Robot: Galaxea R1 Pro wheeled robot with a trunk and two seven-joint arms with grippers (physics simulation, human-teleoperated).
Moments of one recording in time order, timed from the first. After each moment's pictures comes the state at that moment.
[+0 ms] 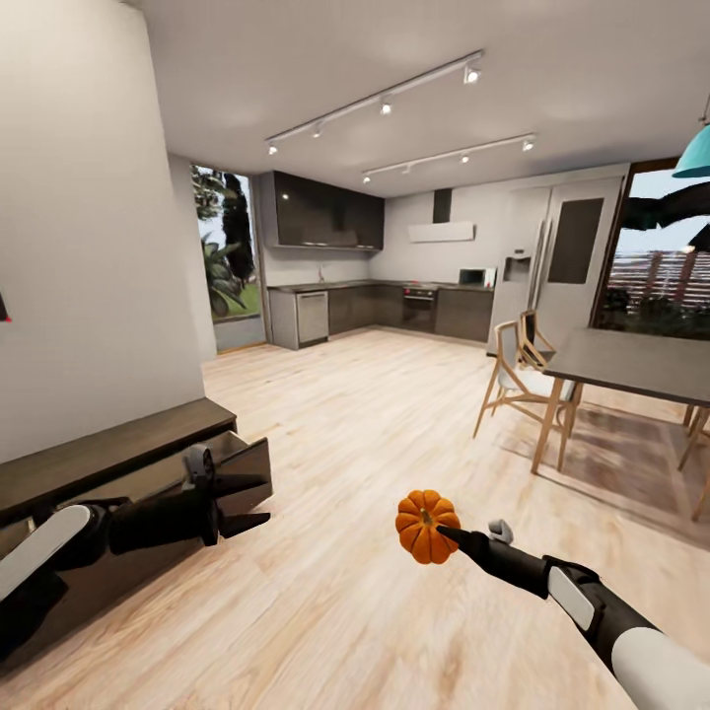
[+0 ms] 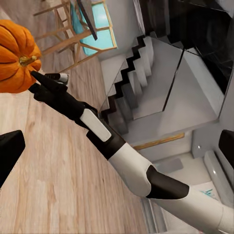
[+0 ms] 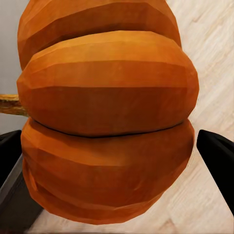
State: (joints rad) left arm -0.47 0.60 -0.39 -1.50 2.00 1.00 -0.11; right arm -0.66 -0.25 0.23 -0.38 -0.76 0.42 0.86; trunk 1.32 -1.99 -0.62
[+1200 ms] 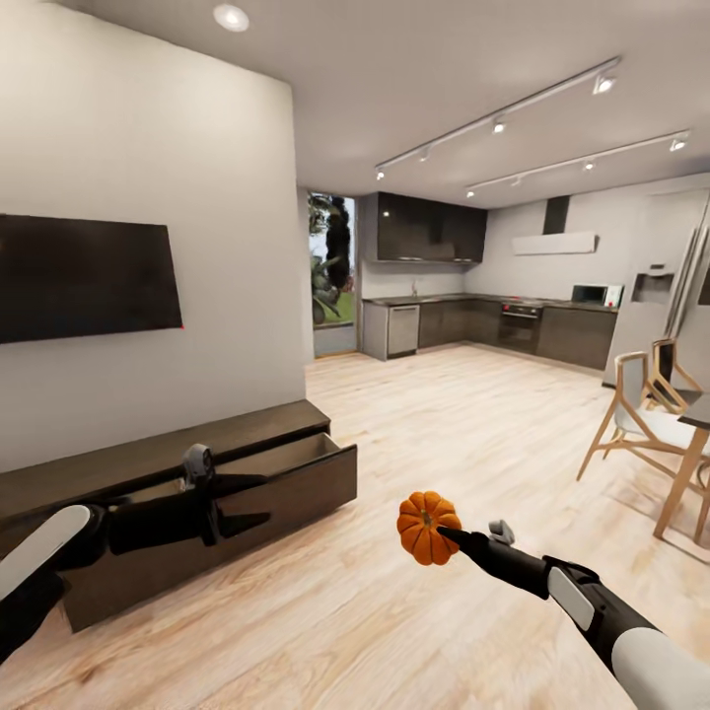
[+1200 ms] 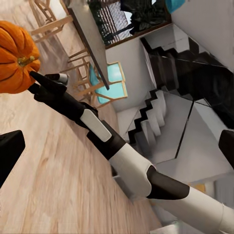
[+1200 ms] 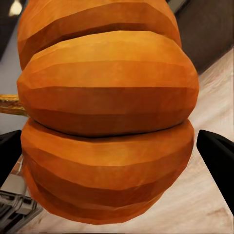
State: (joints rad) left arm -0.47 0.60 -0.39 -1.50 2.00 1.00 -0.10; right arm -0.66 -0.25 0.23 -0.38 -0.76 0.42 0.84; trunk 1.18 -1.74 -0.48
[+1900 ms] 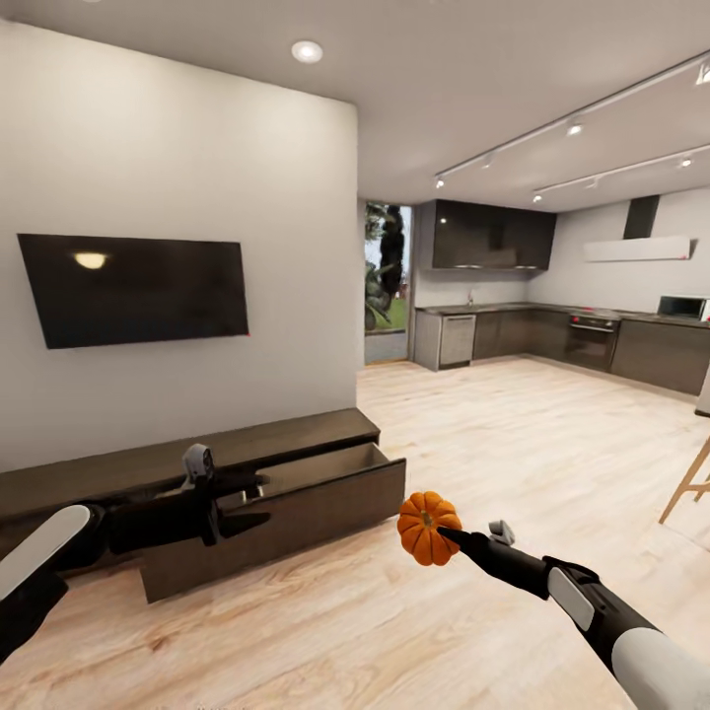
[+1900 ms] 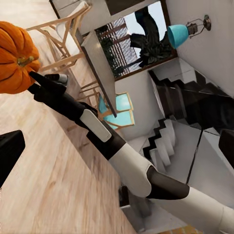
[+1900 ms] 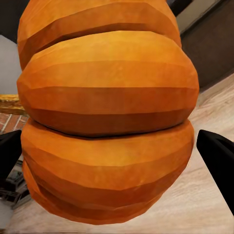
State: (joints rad) left arm -0.47 0.60 -0.39 -1.50 2.00 1.00 -0.10; right arm -0.66 -0.25 0.23 -0.38 -0.76 0.42 0.84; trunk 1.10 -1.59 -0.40
